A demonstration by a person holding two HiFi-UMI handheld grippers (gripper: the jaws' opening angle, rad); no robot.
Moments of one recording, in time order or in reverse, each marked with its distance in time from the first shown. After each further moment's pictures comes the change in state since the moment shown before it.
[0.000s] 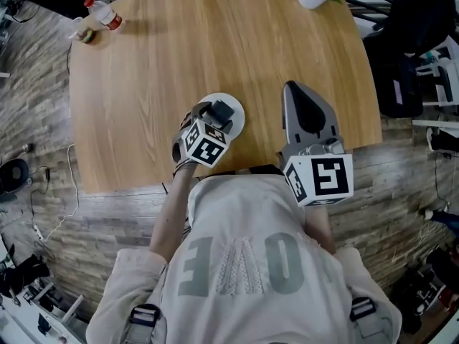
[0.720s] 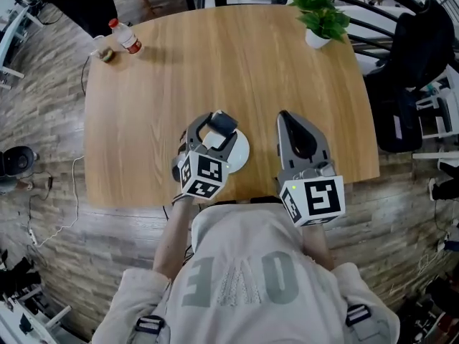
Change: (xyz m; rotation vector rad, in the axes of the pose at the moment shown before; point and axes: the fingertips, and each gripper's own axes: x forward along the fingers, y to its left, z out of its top) left arm -0.083 0.046 0.081 0.027 -0.344 0.236; right arm 0.015 0.015 0.016 -0.006 -0.042 0.090
